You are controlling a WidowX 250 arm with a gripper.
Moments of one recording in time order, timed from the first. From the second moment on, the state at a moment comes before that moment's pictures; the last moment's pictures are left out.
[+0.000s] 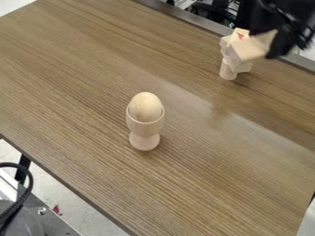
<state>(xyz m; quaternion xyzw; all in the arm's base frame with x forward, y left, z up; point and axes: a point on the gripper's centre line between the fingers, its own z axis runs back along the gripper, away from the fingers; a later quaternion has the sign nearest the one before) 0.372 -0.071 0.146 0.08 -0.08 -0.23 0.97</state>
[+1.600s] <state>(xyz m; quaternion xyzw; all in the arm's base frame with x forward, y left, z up) 0.429 -0.023 0.127 0.01 -0.04 -0.19 0.98</state>
